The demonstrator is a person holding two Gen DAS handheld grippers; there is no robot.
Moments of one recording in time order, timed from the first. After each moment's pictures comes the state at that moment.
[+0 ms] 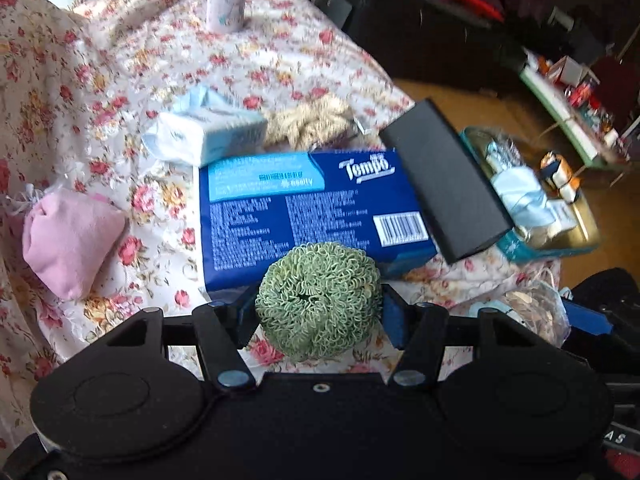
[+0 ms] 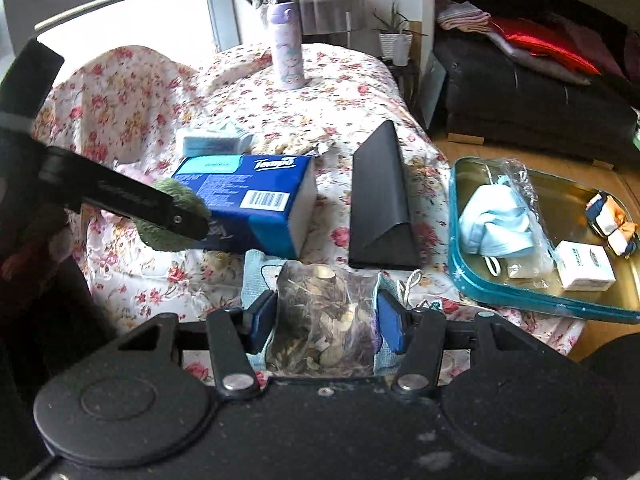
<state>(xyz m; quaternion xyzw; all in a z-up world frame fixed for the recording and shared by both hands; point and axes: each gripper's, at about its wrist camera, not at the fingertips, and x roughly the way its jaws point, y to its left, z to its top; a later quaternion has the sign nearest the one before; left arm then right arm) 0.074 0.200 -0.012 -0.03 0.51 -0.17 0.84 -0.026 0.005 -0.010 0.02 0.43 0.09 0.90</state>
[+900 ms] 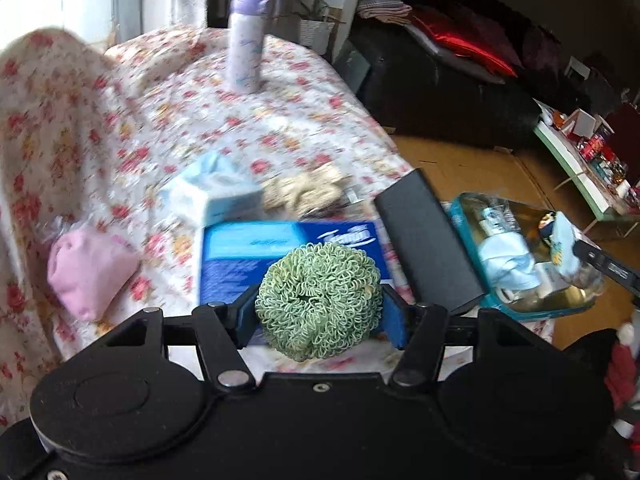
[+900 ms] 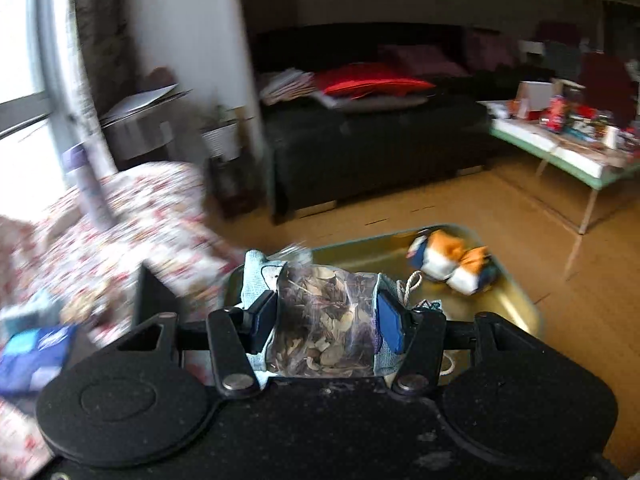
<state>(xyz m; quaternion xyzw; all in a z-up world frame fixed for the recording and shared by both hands) 0.068 0.176 0.024 -0.05 0.44 -0.13 0.89 0.024 -0.160 -0.016 0.11 0.30 -0.14 0.94</state>
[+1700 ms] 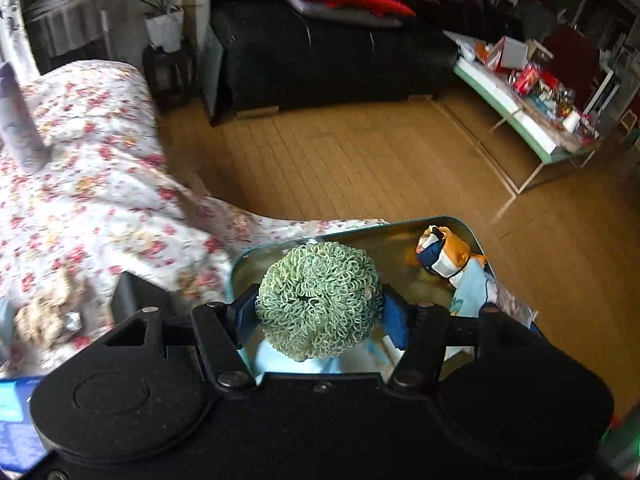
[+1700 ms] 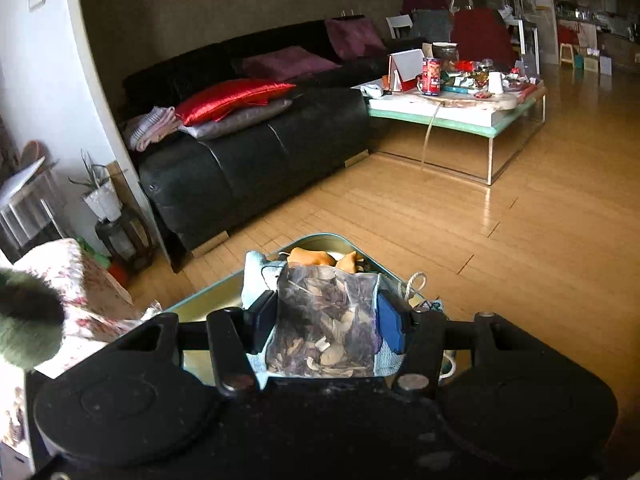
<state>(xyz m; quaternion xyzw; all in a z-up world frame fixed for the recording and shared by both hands) 0.163 -0.087 0.033 0.03 0.48 -0.23 0.84 0.037 -0.234 -0.045 0.19 0.28 -0.31 0.89</state>
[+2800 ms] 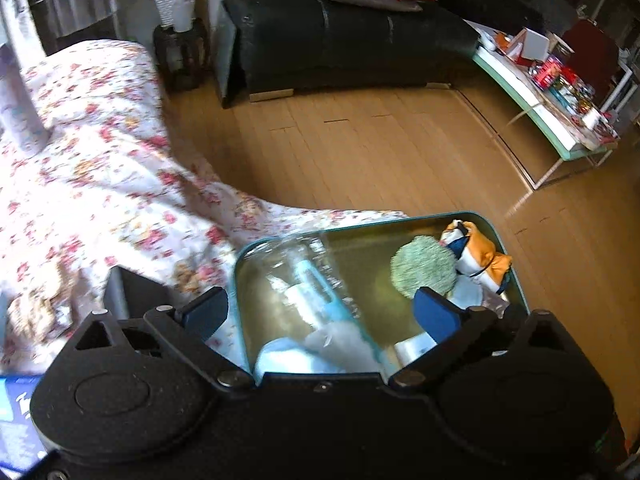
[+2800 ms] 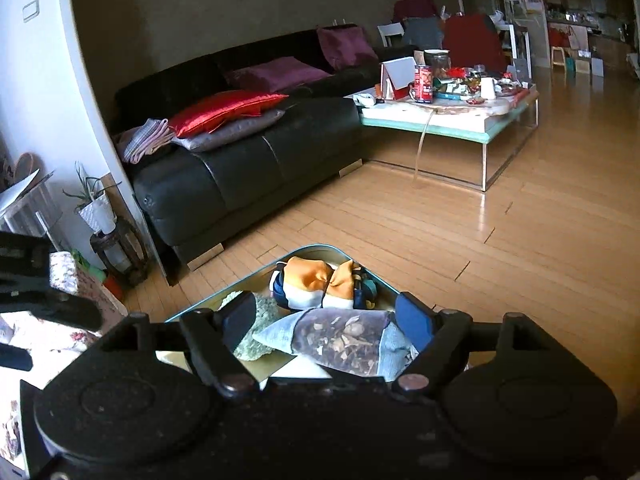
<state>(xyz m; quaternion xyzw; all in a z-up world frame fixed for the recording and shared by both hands) 0.173 -0.083 0.022 0.03 0.50 -0.20 0.84 0.037 -0.231 -0.044 0.20 0.26 -0.32 0.89</state>
